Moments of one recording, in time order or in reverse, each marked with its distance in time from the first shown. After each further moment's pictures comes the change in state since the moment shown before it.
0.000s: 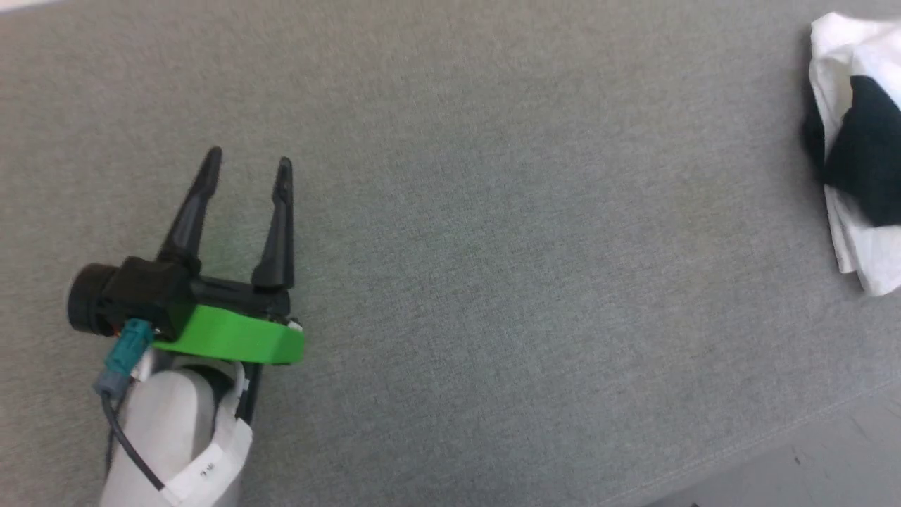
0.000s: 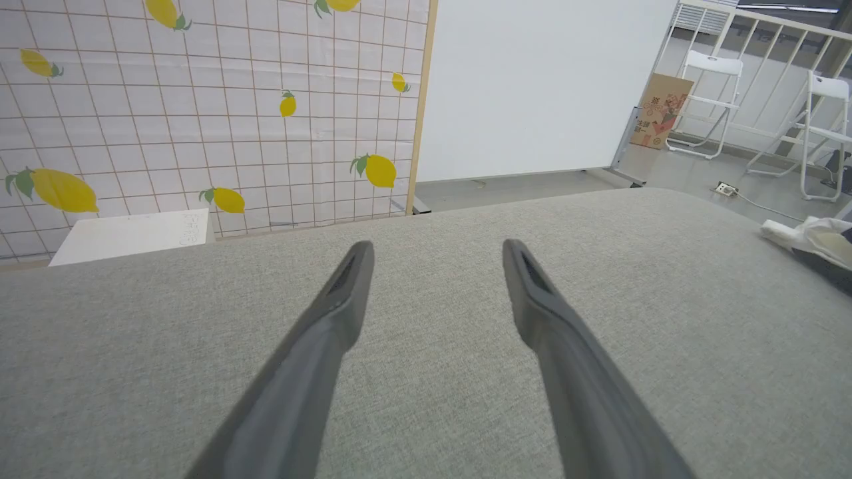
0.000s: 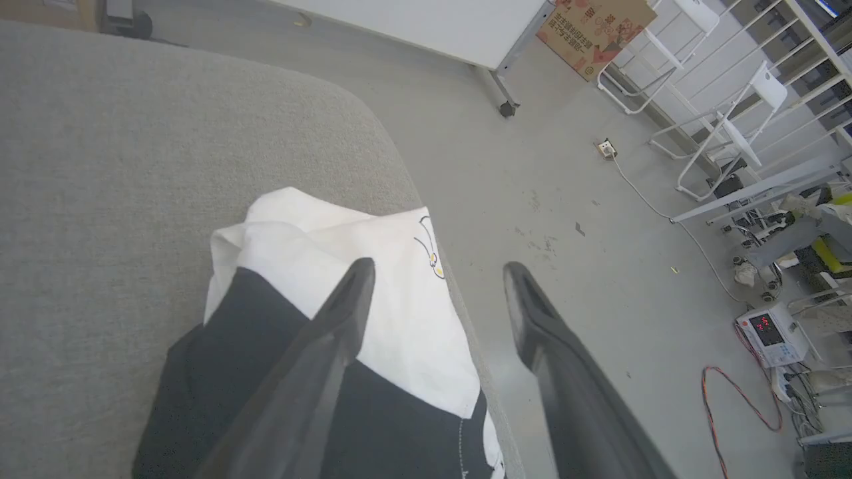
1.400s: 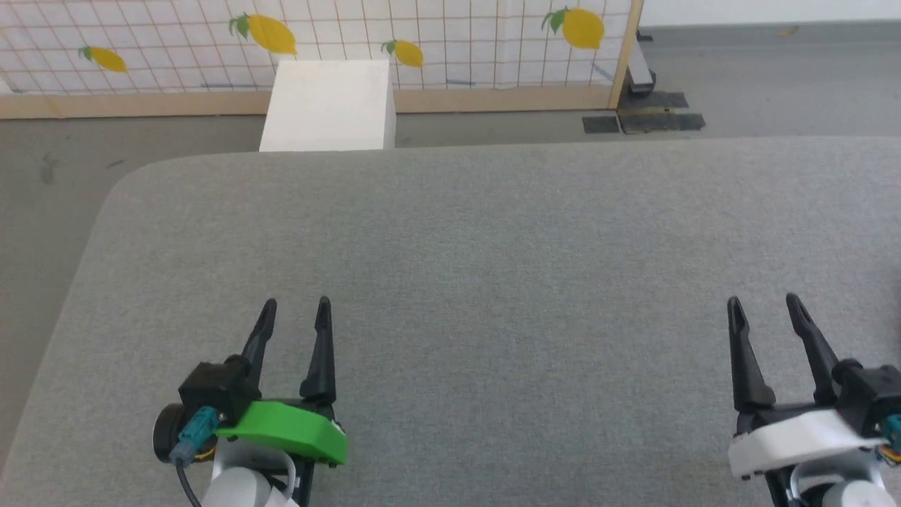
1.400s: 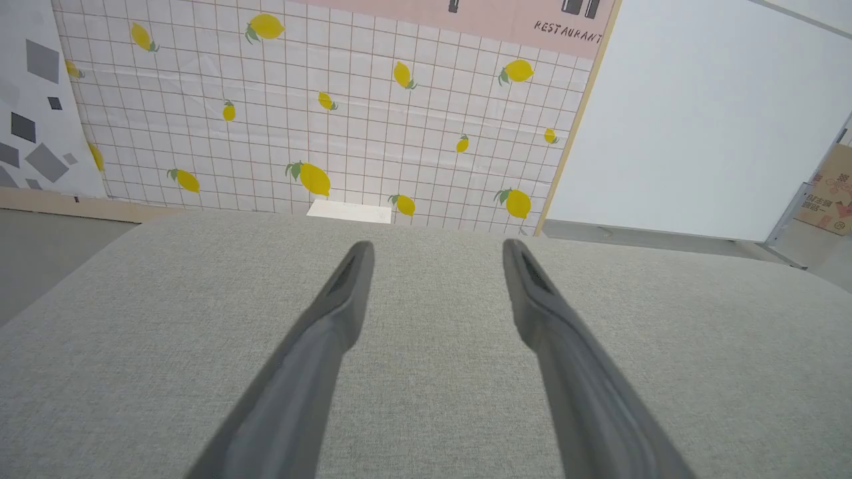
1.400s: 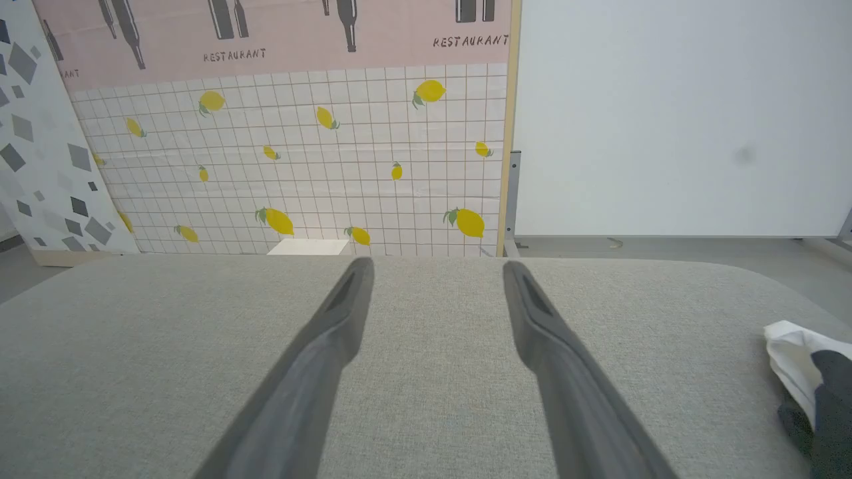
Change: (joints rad) left arm 0.179 -0.117 -0.003 0.238 -0.070 0.043 -0.057; right arm 0.802 0.375 0.147 -0.657 0.208 0.000 -0.290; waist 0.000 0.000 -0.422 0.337
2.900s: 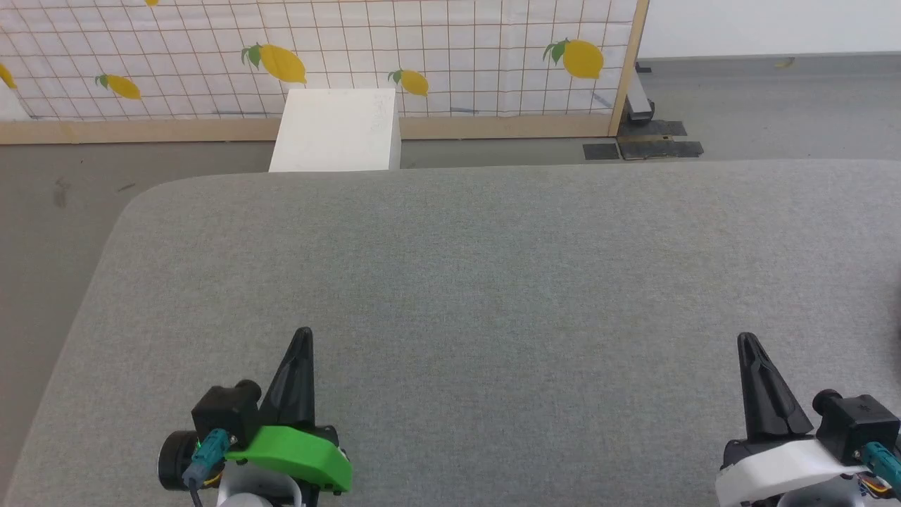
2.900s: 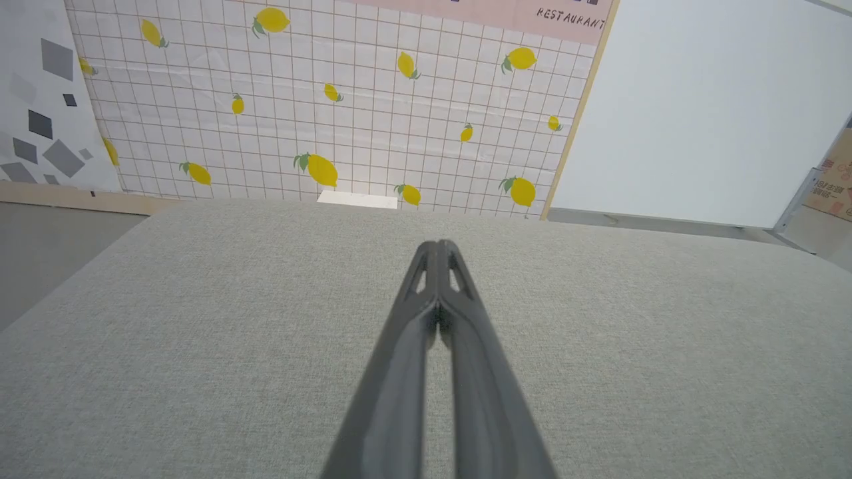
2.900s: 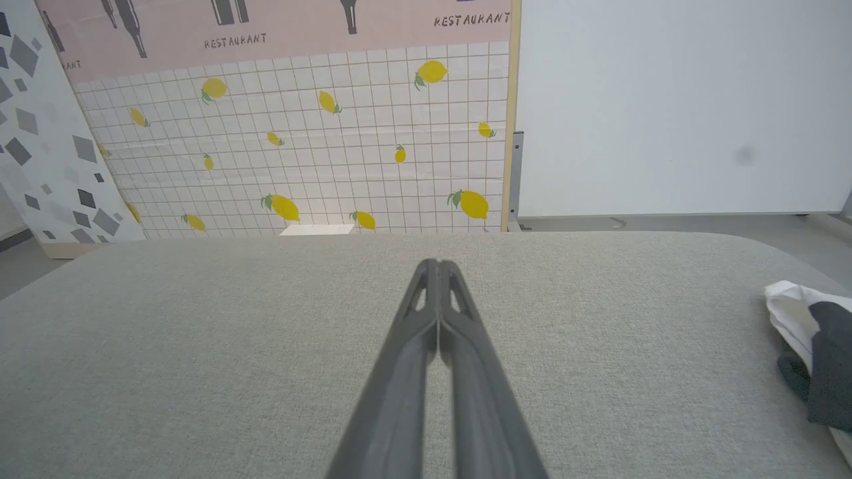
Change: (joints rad) left arm 0.063 -0.001 -0.015 -0.010 0.021 0.020 0.018; right arm 0.071 0.034 0.004 0.013 -0.016 0.000 0.004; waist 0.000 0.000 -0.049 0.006
